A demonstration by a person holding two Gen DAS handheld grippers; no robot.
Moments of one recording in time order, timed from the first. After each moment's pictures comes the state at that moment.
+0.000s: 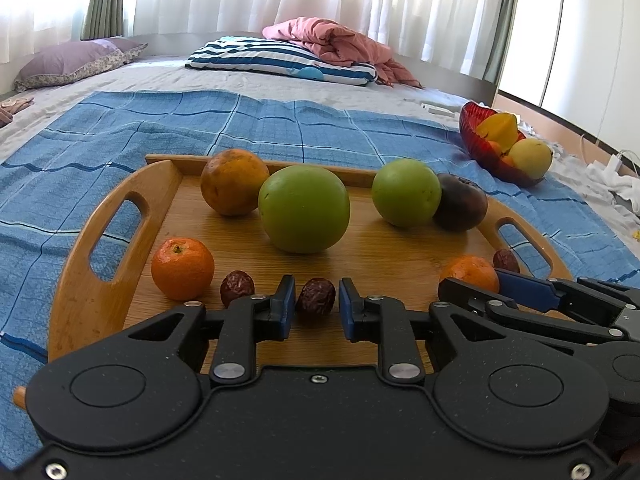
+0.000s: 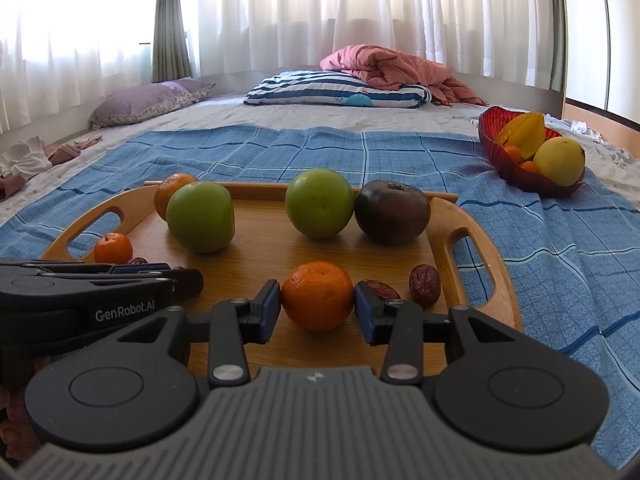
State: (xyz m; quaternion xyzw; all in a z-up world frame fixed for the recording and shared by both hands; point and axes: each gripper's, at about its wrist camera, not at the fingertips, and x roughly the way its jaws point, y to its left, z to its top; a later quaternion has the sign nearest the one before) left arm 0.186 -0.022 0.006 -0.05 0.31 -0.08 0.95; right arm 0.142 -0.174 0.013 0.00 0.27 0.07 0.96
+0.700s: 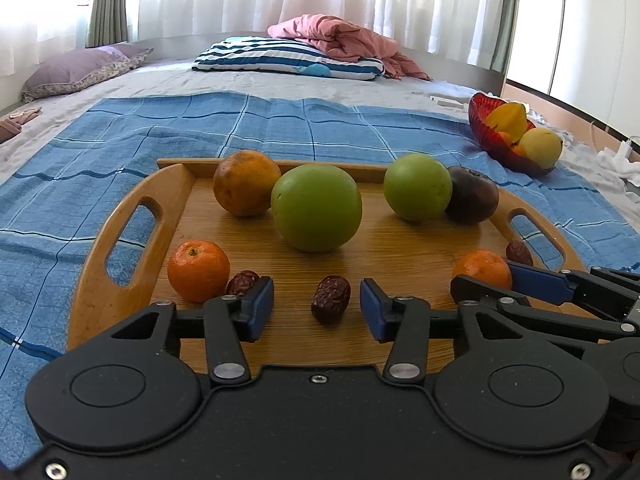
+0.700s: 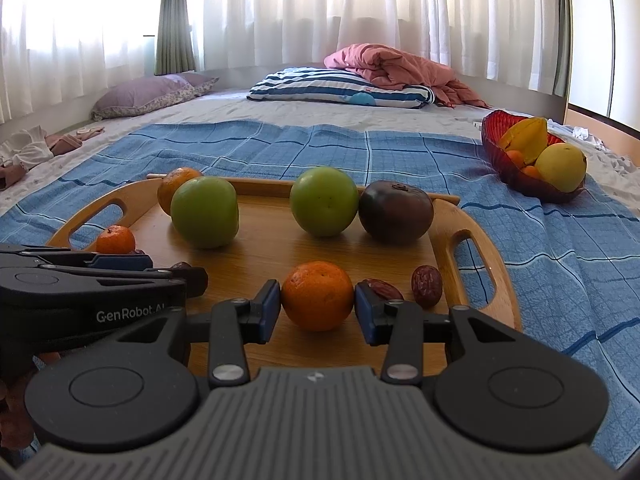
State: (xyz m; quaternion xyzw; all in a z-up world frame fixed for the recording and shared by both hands) left arm 0.185 -0.023 0.009 -0.02 0.31 -0.07 0.95; right arm 0.141 -0.170 0.015 -0.01 0.27 0.08 0.96
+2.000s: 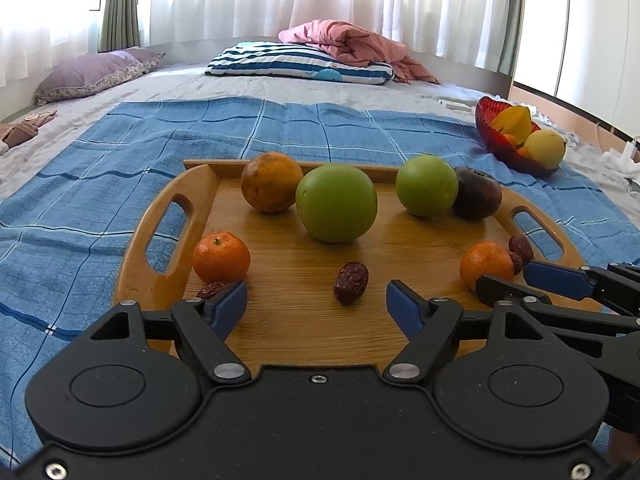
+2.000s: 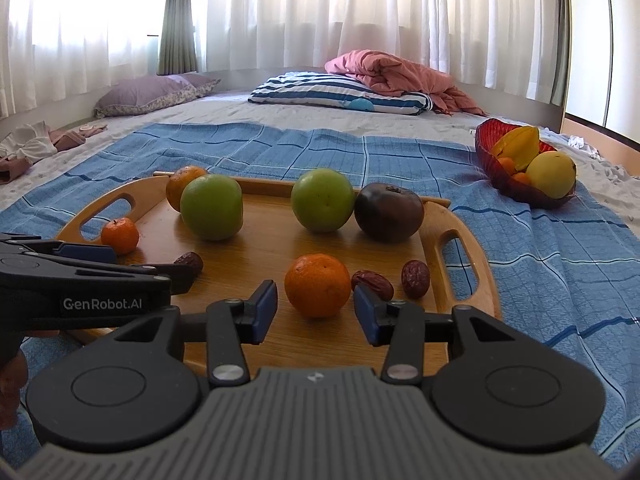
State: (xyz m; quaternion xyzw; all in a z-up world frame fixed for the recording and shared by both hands) left arm 0.161 -0.015 0.019 -0.02 0.31 -0.05 0.95; right arm 0.120 -0.172 0.023 -0.02 0.27 0.07 0.96
